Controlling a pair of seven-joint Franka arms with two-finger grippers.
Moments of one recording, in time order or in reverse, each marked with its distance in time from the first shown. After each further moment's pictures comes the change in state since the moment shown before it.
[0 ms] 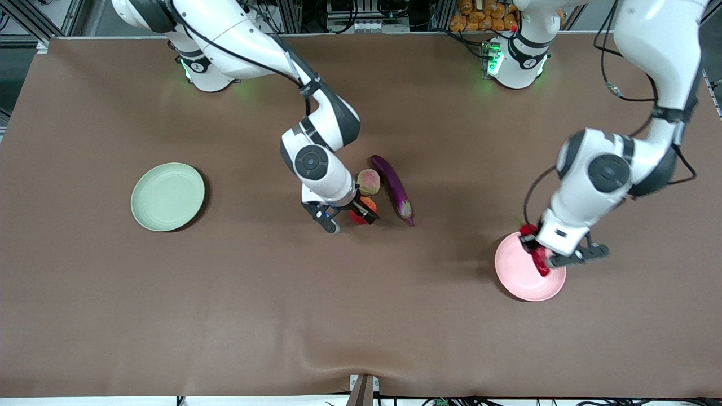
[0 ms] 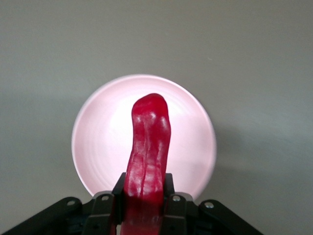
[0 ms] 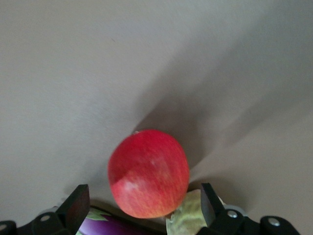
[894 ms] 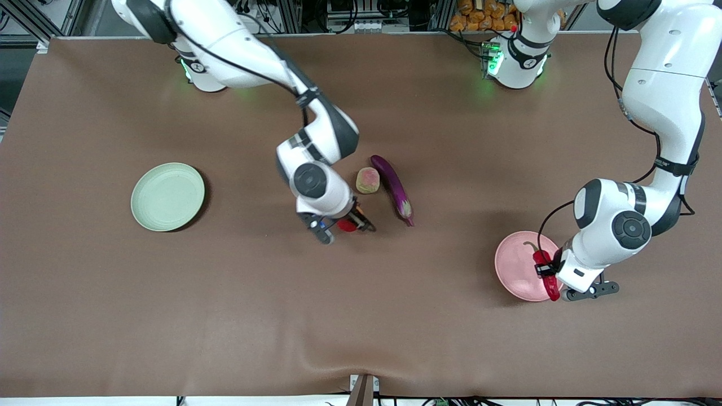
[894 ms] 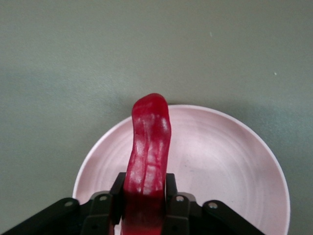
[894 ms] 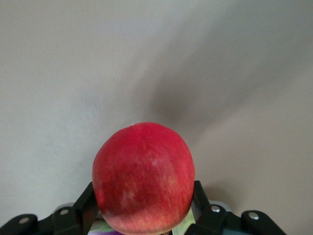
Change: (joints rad) left arm 0.026 0.239 0.042 0.189 0.000 0.009 0.091; right arm -0.094 0.049 -0.021 0.239 0.017 -0.330 -0.009
